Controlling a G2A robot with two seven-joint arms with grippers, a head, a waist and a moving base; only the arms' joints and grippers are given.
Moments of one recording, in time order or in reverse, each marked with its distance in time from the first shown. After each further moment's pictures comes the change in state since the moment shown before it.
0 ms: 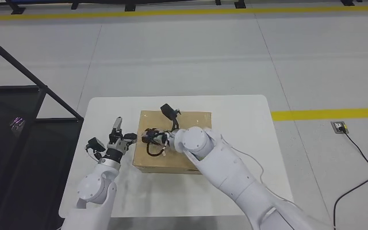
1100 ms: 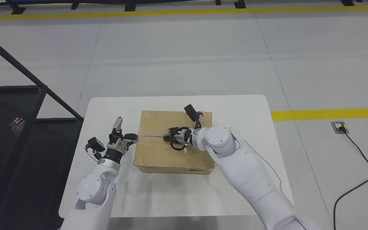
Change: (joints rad) left arm 0.011 0.001 -0.009 -0.020 0.006 0.004 -0.010; right arm -0.168 0.143 0.274 -0.259 -0.159 0.186 0.147
